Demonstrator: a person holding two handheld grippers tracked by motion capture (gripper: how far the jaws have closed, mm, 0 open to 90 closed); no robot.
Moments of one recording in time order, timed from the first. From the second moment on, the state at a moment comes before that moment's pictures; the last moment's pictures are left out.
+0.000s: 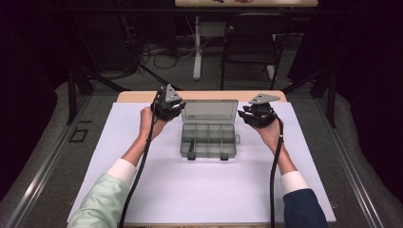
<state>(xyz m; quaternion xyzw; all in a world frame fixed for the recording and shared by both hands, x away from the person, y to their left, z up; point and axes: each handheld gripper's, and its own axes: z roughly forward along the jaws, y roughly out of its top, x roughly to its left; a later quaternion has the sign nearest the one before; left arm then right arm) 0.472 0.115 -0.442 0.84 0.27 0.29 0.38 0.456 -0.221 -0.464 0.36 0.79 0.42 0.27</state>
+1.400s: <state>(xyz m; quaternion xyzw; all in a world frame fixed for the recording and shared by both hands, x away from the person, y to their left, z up) 0.440 0.121 -0.453 0.85 0.25 0.26 0.38 0.427 -0.193 -0.455 0.32 0.80 0.40 0.30</state>
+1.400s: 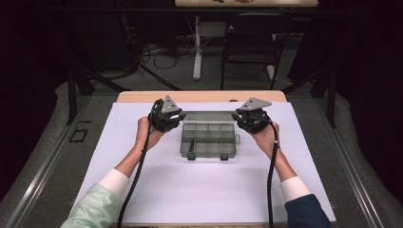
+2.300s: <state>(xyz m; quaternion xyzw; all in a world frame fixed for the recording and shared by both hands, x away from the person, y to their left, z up) 0.413 0.125 -0.430 0.85 0.21 0.23 0.42 0.405 -0.192 -0.466 0.31 0.80 0.39 0.33</state>
